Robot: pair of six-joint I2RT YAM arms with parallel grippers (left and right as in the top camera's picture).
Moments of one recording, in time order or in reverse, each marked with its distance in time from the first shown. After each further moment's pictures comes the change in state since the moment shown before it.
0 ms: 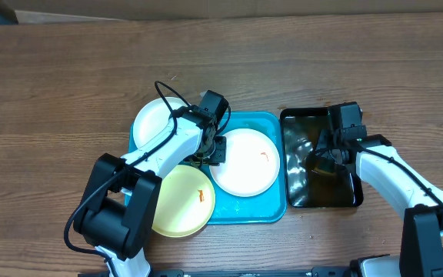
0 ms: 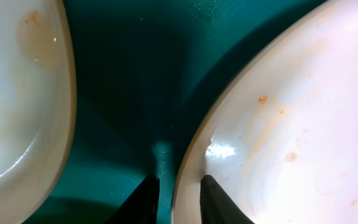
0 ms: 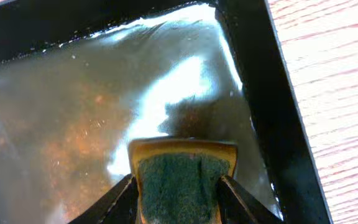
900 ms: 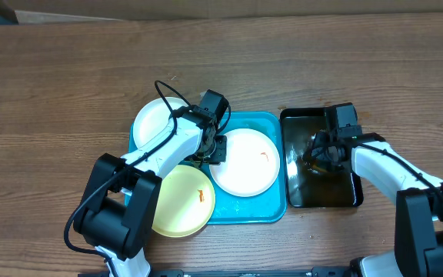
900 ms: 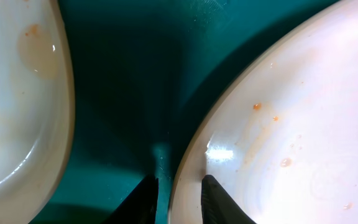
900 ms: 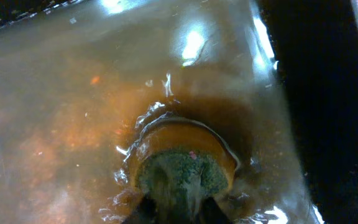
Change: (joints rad) left arm 0.000 0.000 0.000 0.015 0.000 0.000; right arm -0.002 0.082 0.006 0.010 -0.066 0.017
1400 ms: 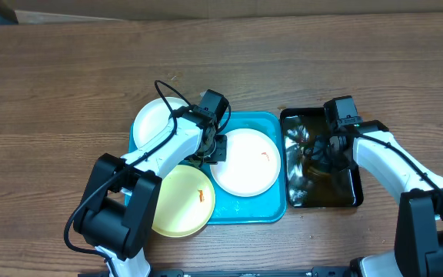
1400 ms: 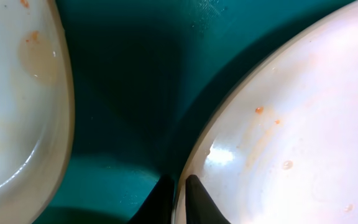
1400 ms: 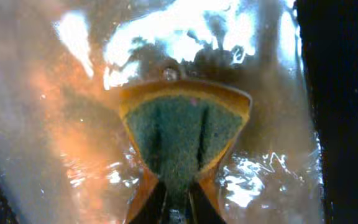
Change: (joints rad) left arm 0.000 0.000 0.000 0.008 0.000 -0.001; right arm 0.000 0.000 0.113 -0.277 -0.060 -0.008
